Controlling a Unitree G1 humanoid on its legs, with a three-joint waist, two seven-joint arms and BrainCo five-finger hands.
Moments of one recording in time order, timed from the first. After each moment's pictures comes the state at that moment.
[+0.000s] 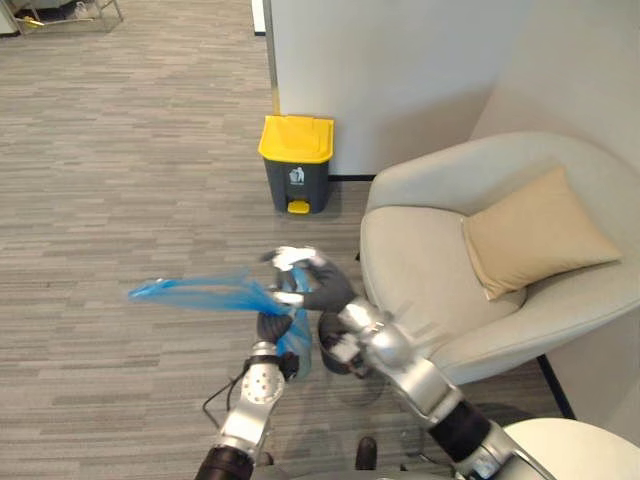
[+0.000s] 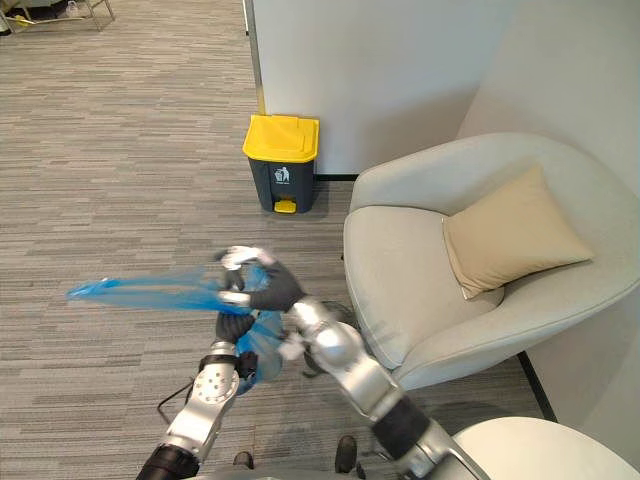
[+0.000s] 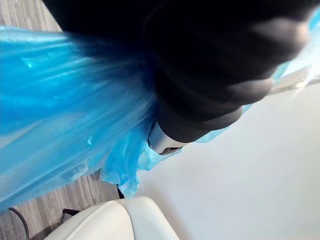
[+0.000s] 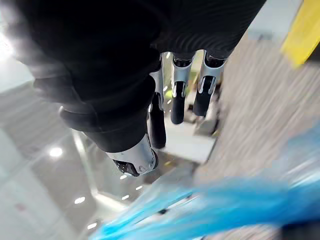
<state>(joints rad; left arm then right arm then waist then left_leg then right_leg) 0.07 0.08 -0.17 0.27 0.15 -0.15 0.34 -0.12 -0.23 0.48 -0.02 -0.09 -0.24 -0.02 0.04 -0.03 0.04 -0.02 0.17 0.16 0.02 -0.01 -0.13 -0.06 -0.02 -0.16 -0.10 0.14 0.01</state>
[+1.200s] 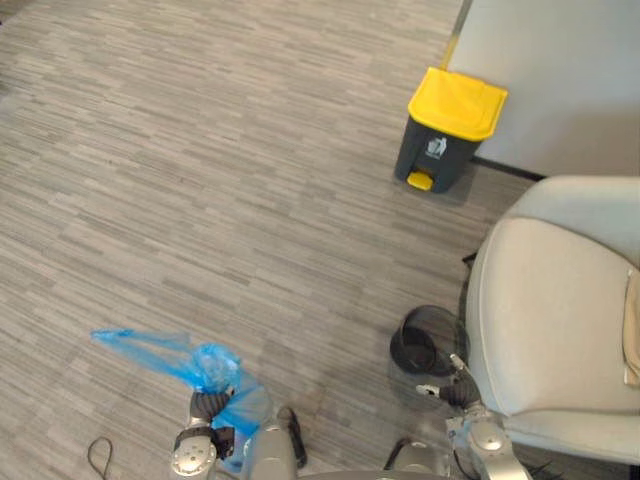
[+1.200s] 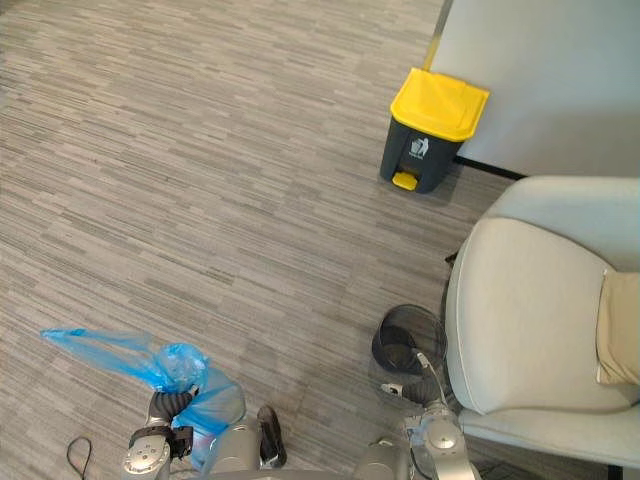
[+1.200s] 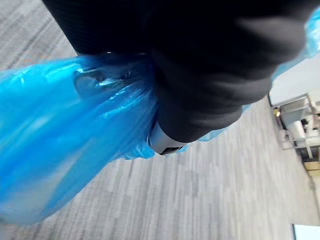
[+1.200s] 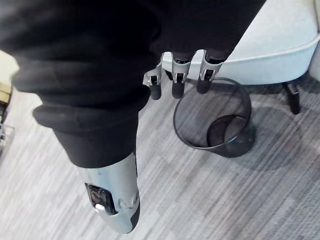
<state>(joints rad) 0.28 0.15 0.09 0.38 0.08 -0.13 0.13 0.18 -0.12 -0.04 0.56 -0.15 -0.15 -0.10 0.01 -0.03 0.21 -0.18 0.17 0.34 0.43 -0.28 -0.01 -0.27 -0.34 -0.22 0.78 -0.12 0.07</state>
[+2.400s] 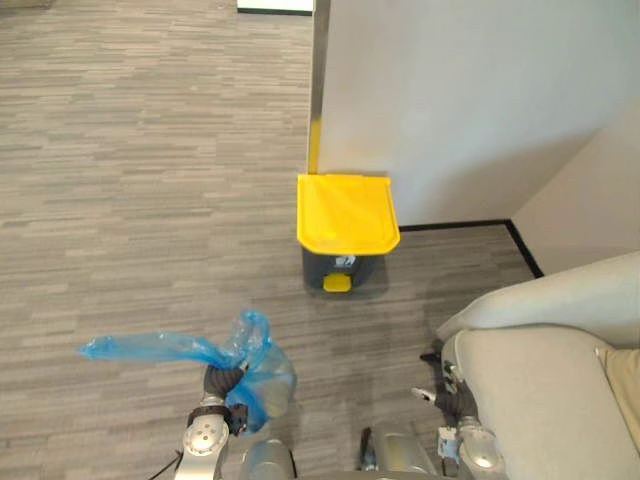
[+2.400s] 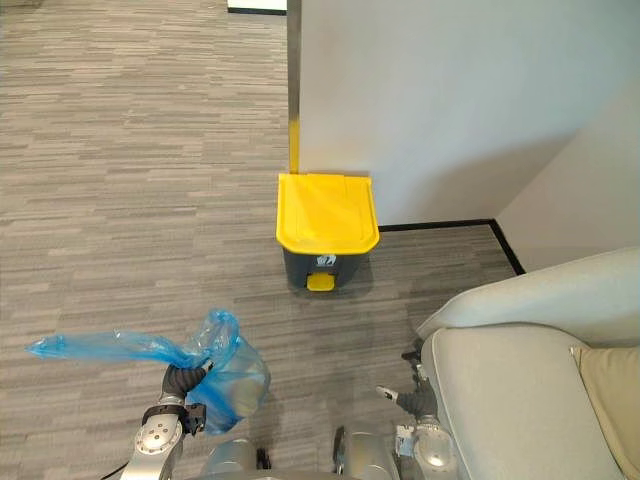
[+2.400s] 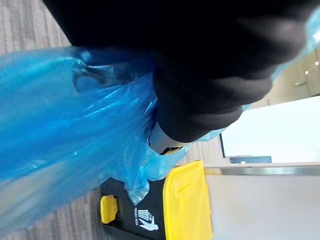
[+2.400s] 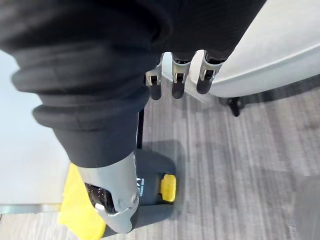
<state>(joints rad) 0.21 0.10 0.04 0.34 0.07 -0.14 0.13 0.21 -0.04 -0.11 0.48 -0.09 -0.13 -0.11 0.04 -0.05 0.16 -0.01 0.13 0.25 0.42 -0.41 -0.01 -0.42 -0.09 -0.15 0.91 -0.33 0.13</state>
